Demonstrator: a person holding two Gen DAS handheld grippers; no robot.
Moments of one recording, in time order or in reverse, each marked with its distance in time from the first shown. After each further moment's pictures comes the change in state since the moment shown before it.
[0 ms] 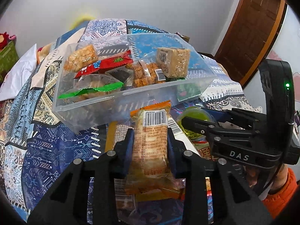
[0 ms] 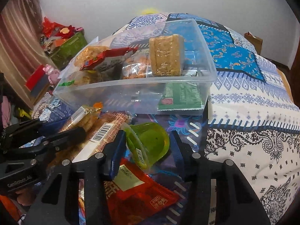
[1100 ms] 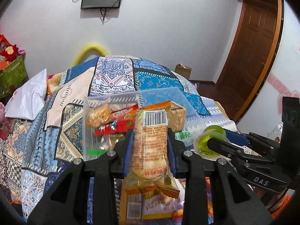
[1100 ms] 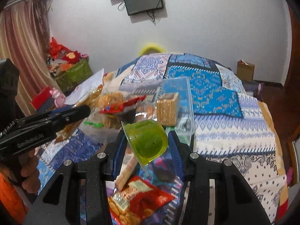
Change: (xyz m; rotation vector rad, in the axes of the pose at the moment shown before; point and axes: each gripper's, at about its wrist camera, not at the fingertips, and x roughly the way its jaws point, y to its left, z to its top) left arm -0.062 0.001 0.061 -0.017 -0.216 0.031; right arm -0.073 0.013 0.030 -0.010 -0.241 -0.022
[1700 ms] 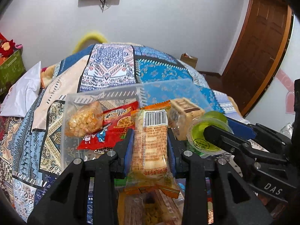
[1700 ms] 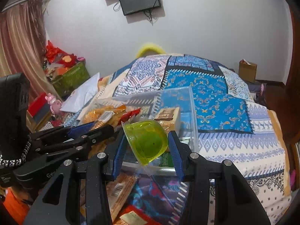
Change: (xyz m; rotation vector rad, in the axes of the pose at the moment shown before) left arm 0.080 0.003 0.010 -0.012 0.094 0.027; right arm 0.045 -0.007 0.025 0.016 0.010 0.007
